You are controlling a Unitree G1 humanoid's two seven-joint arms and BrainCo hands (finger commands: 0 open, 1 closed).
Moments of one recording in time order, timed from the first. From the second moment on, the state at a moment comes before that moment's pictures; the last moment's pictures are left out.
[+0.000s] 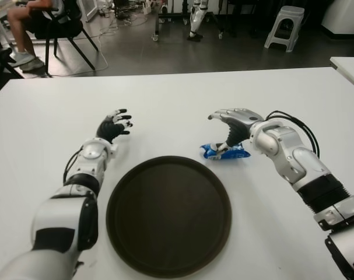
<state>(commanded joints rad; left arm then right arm) -0.80 0.18 0.17 1.33 0.06 -0.26 -0.12 -0.62 -0.44 0.48 0.31 -0.79 0.02 0.40</state>
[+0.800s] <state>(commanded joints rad) -0.80 0.18 0.18 1.33 0.06 -0.27 -0.10 -0.56 -0.46 0.48 0.26 -0.78 -0.04 0.40</state>
